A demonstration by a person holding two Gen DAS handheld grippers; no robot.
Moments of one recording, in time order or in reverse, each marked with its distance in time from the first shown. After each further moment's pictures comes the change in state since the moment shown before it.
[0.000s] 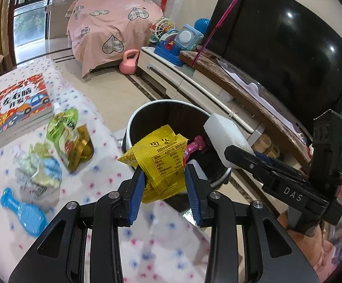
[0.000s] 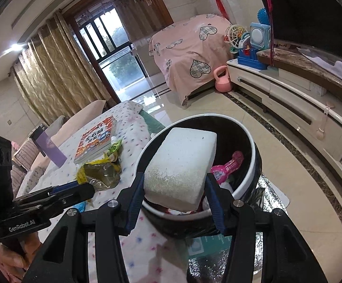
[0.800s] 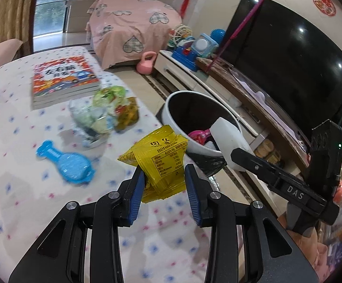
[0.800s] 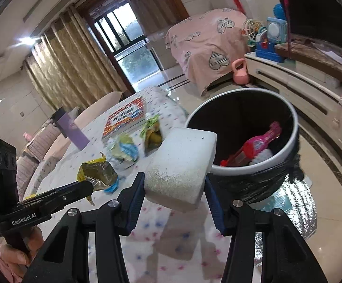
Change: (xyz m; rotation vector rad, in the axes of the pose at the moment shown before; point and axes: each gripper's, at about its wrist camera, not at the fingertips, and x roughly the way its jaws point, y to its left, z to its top) left arm -0.072 0.046 -0.063 -0.093 -0.038 0.023; right arm -0.012 0.060 -0.048 -0.013 0.024 0.078
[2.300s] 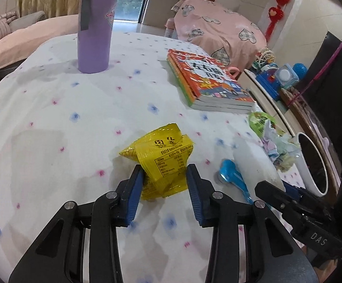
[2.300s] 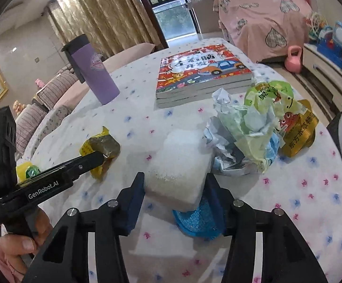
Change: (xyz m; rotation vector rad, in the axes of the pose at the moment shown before) left arm -0.029 0.226 -0.012 -0.290 -0.047 0.321; right arm 0.166 0.166 -0.021 -0.221 0.242 0.105
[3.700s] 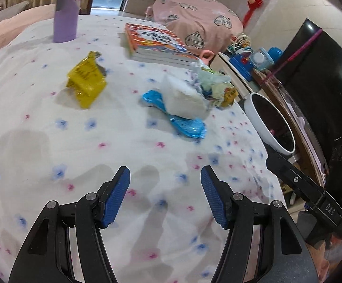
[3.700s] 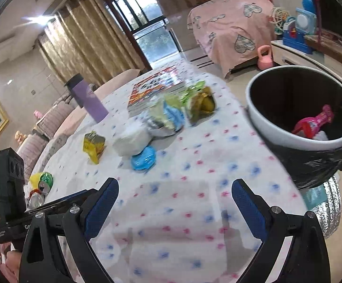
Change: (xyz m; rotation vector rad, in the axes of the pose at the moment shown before) left arm -0.043 -0.076 -0.079 0.004 0.080 -0.112; right arm -0.110 -0.068 -0.061 0.132 -0.125 -0.008
